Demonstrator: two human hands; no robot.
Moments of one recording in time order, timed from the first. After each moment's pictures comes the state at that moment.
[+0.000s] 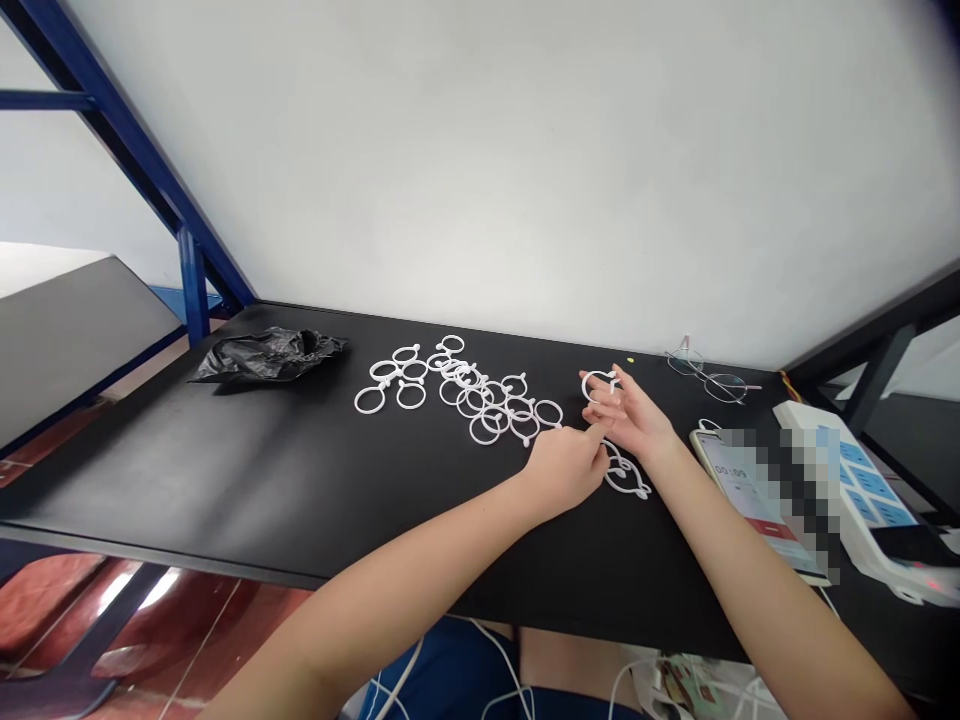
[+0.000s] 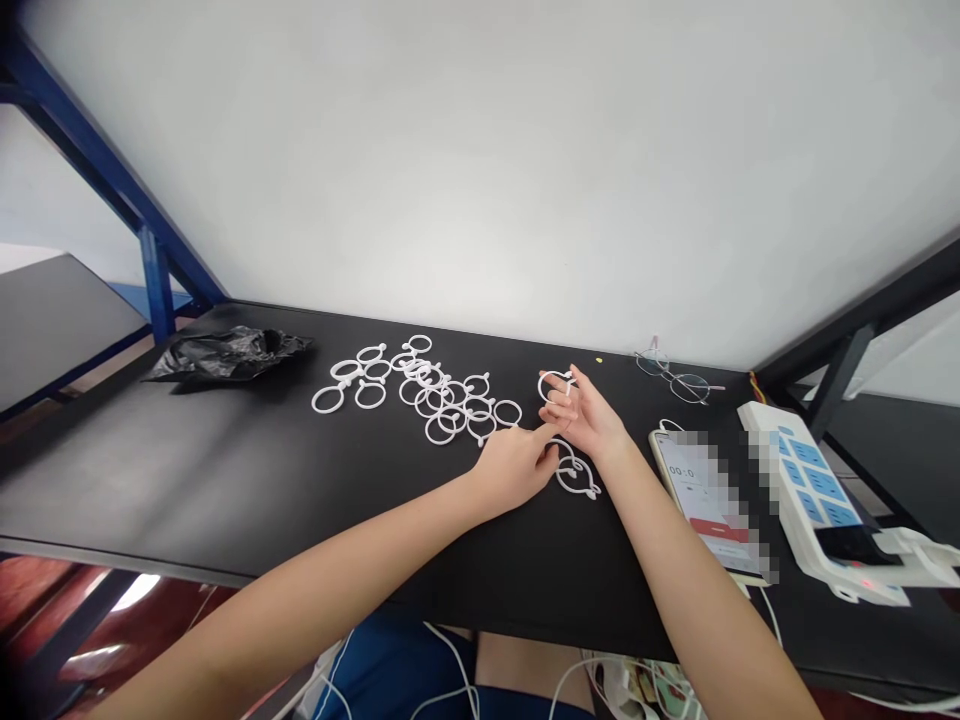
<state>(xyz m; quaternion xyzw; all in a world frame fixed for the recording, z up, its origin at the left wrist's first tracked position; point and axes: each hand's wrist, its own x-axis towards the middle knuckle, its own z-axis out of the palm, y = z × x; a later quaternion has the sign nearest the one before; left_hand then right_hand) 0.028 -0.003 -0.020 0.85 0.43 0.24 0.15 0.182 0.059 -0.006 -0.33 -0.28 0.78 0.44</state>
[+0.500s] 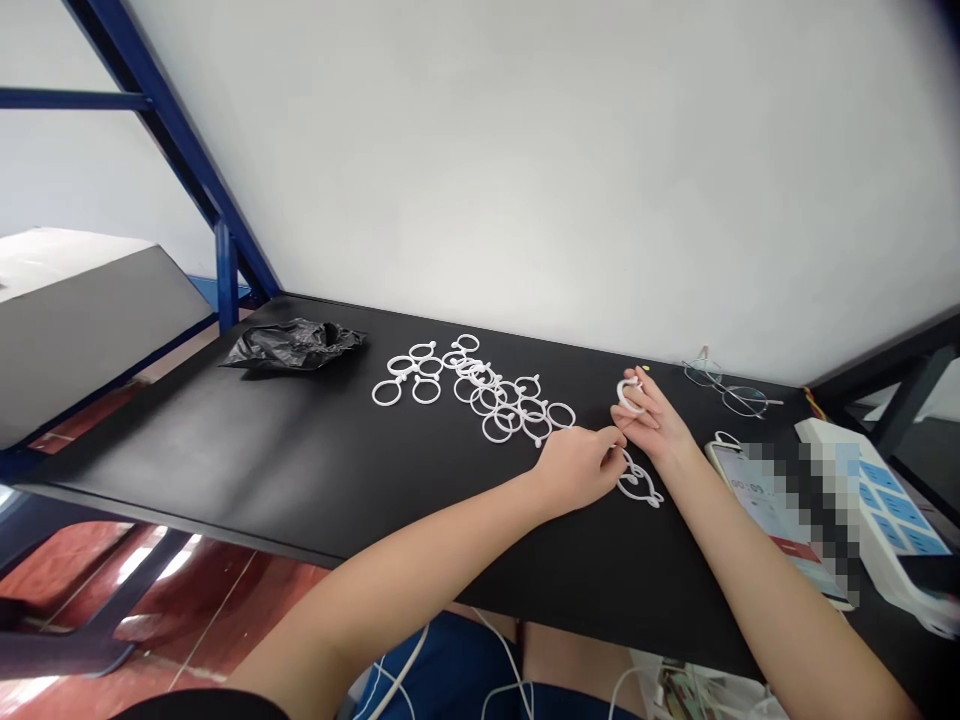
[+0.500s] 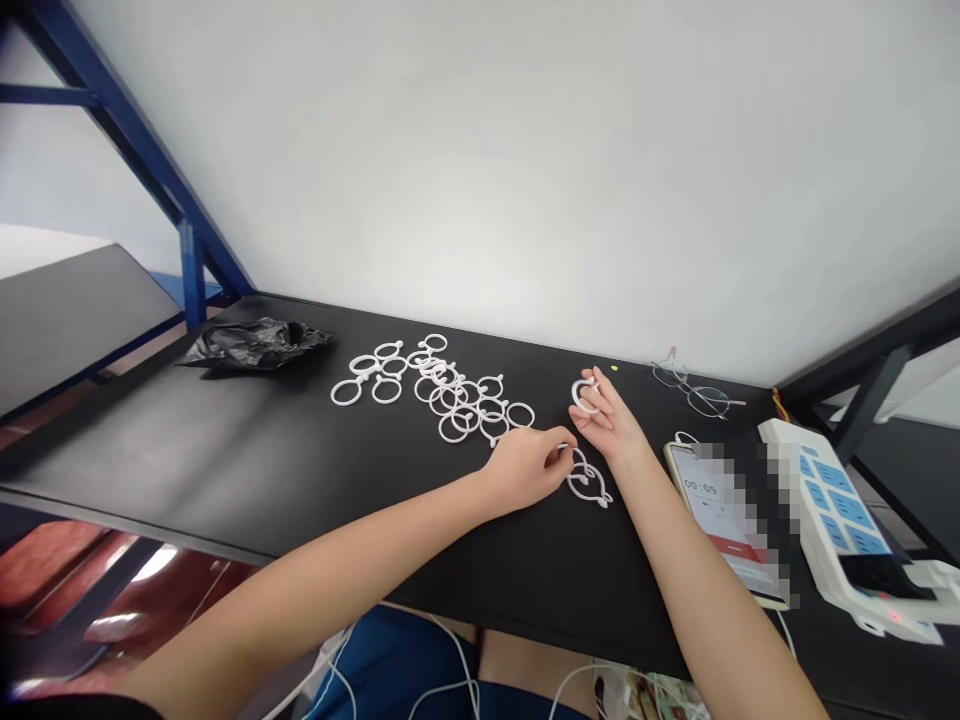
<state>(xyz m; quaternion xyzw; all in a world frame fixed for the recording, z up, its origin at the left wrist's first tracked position) 0.025 -0.003 -0.014 0.81 0.43 0.32 0.23 0.200 0.073 -0.013 -0.27 -0.30 0.76 0.52</state>
